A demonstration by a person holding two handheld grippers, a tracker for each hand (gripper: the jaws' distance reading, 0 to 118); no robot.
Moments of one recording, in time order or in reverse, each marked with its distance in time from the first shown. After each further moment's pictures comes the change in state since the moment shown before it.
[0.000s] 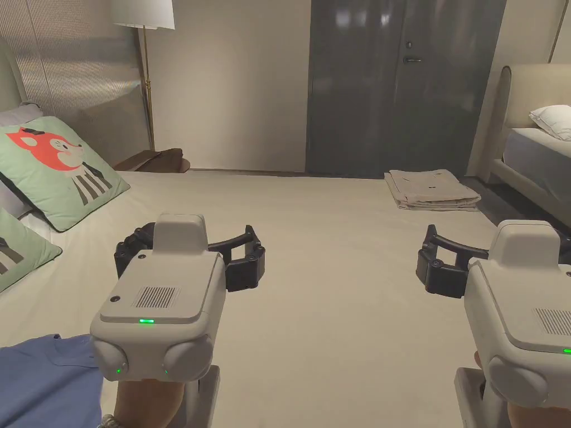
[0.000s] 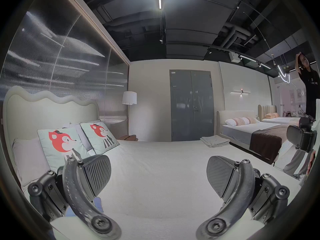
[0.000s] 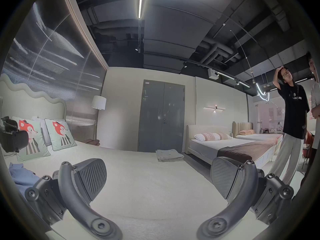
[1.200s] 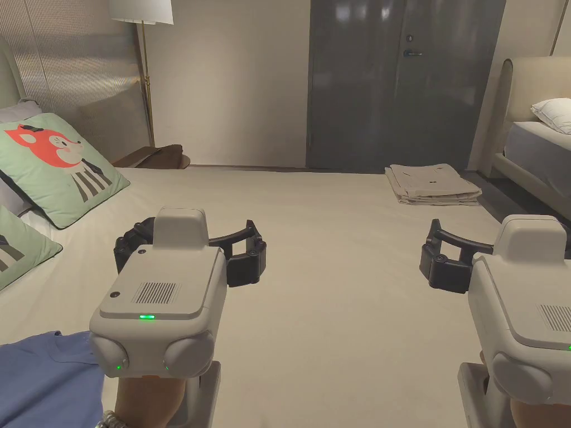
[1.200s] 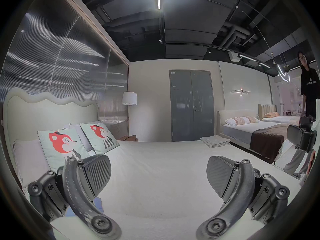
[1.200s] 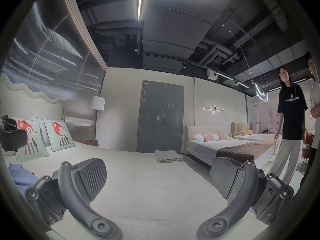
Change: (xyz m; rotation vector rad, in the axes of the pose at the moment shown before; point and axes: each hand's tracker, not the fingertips) left arm 0.002 0.002 0.001 0.001 0.001 -0.007; right arm 0.002 -0.001 0.000 0.006 -0.008 -0.001
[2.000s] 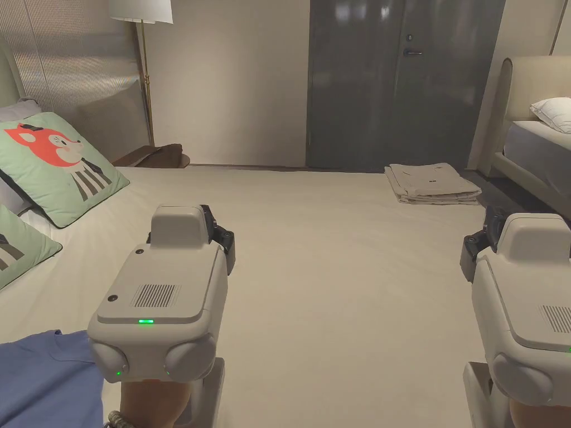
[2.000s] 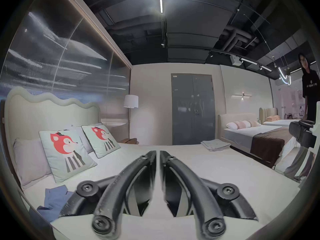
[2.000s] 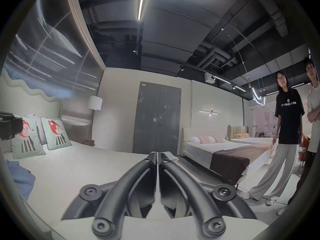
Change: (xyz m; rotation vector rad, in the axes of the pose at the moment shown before) left arm 0.002 0.004 0.007 0.038 -0.003 0.021; right arm 0.002 0.002 0.001 0.010 -0.018 0.026
